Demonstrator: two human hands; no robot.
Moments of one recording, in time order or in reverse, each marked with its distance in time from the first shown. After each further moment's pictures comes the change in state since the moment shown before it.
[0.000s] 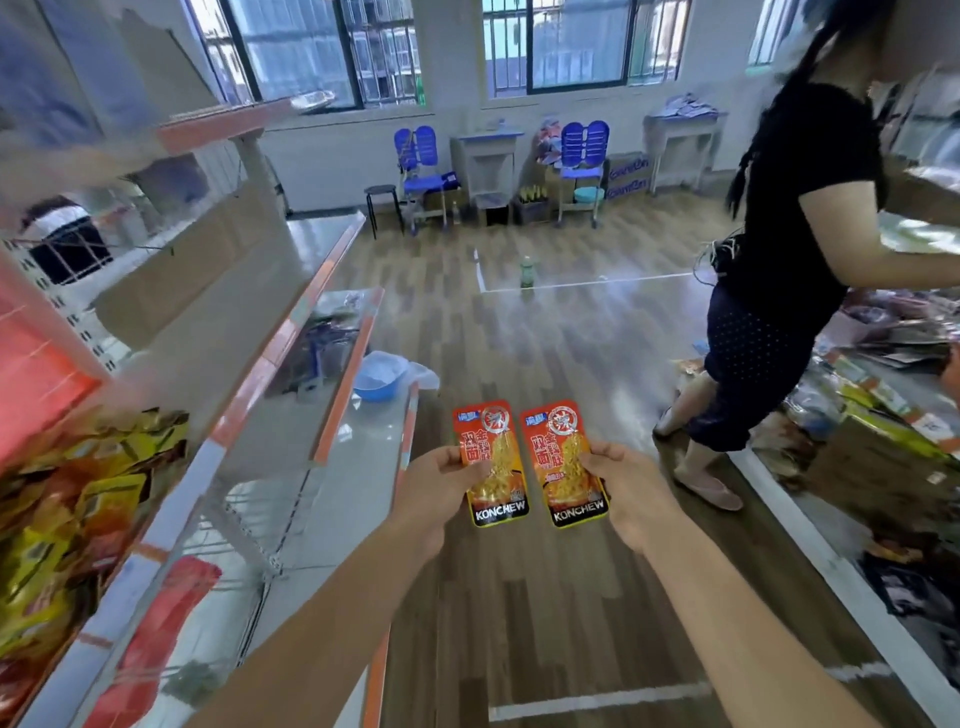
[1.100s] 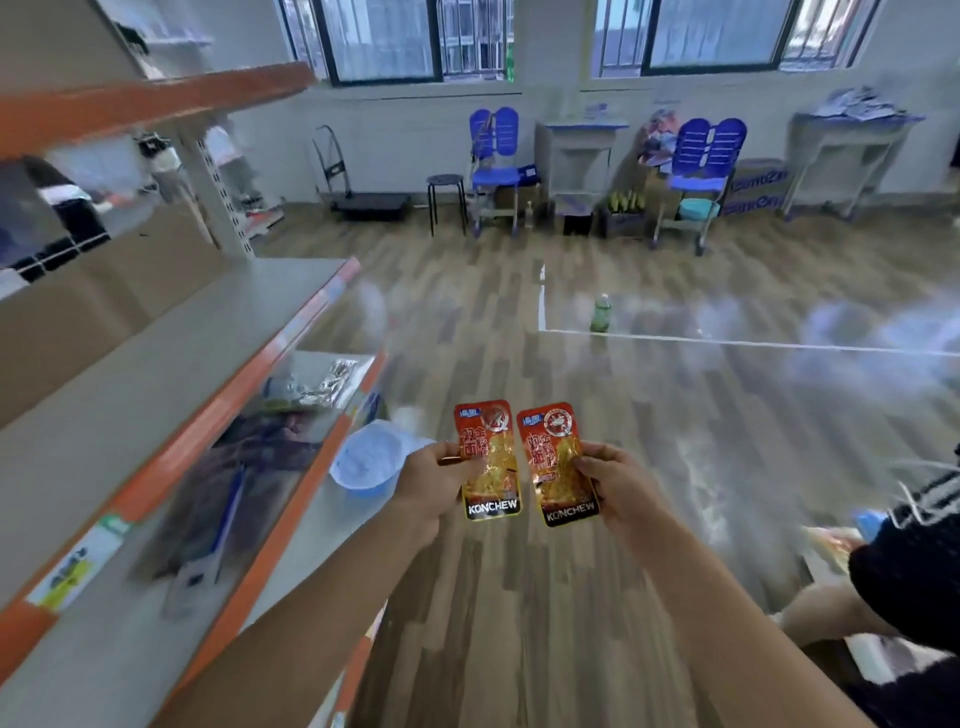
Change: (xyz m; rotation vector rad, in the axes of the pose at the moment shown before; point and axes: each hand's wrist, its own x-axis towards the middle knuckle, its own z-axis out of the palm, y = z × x) left_hand 0.654 0.191 0.071 -0.061 0.173 -0.046; right_hand 0.671 -0.181 0.141 -0.079 -0.213 0.117
